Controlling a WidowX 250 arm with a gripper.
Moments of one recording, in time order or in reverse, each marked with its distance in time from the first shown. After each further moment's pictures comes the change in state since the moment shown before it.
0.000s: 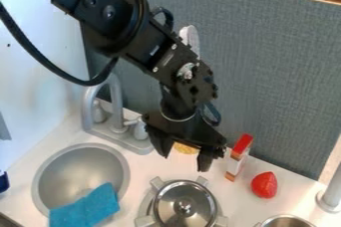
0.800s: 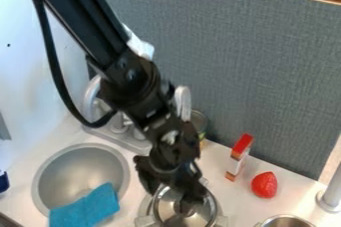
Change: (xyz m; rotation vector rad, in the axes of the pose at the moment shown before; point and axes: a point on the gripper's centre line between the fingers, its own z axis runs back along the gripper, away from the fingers) arm -0.039 0.013 -0.067 0.043 0.046 -0.096
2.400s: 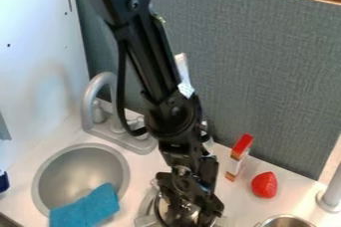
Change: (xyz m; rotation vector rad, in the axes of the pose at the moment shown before) arm 0.022 -0.024 -0.052 0.002 -0.062 0.010
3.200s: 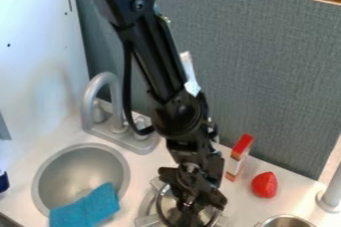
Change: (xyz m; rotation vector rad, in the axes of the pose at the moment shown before) arm 0.002 0.000 0.003 0.056 -0.001 0.004
